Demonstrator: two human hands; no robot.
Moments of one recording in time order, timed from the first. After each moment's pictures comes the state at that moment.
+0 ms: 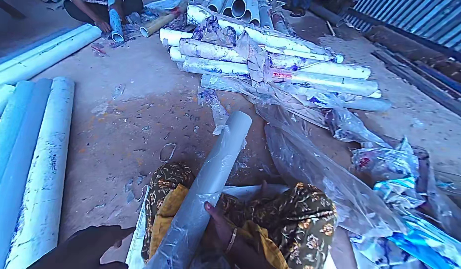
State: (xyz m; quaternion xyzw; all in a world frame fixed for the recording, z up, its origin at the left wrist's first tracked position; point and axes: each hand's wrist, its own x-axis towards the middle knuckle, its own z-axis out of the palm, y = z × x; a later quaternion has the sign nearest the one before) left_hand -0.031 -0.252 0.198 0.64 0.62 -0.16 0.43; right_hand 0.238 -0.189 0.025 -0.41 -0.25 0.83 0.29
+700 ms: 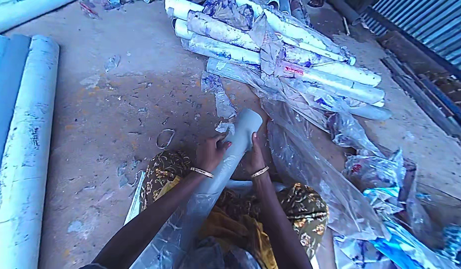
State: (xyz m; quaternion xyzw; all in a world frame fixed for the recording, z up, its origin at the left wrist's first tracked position) left_hand 0.116 -0.055 0.100 0.53 0.69 0.34 0.35; right_hand 0.264 -0.008 0.066 -0.50 -0.28 0.67 0.47
